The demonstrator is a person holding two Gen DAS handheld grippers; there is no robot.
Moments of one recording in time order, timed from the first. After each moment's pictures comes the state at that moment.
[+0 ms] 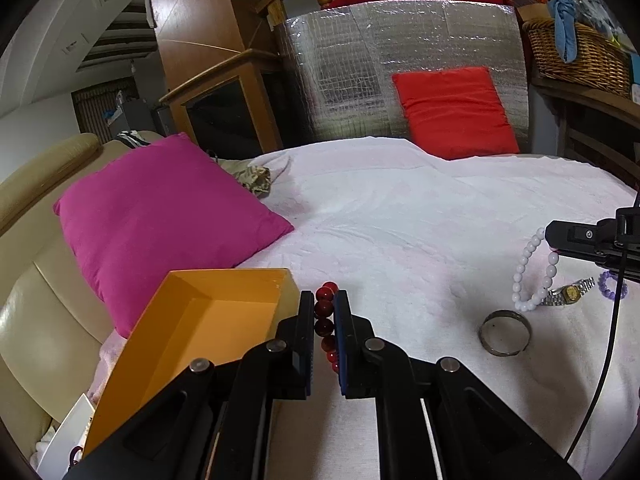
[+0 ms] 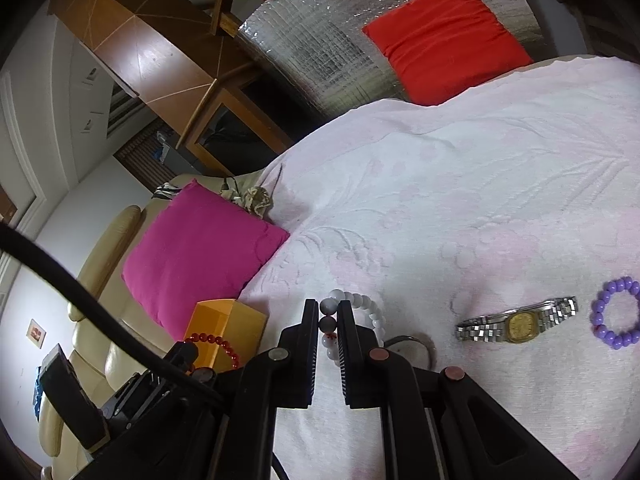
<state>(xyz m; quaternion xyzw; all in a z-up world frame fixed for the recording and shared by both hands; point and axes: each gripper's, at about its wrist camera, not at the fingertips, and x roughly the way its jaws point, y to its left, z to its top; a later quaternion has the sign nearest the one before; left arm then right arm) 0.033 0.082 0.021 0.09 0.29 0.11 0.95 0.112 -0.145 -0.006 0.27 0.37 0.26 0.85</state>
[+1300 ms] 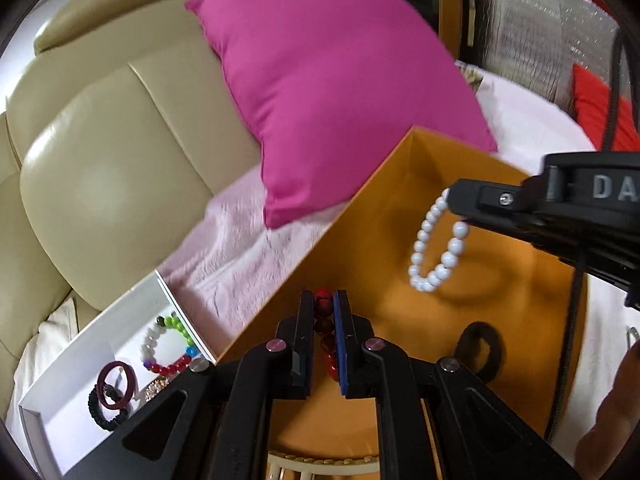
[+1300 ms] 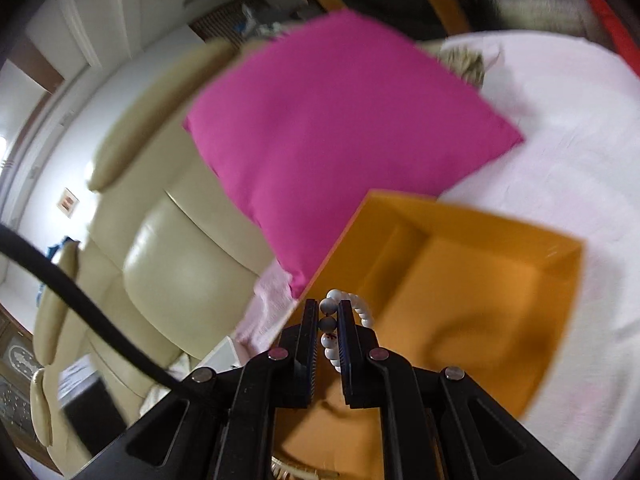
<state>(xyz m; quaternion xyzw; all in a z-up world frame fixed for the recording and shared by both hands) -0.003 0.325 -0.034 -0.09 0.42 0.28 0.86 0.116 0.225 -0.012 0.11 0.47 0.43 0.76</state>
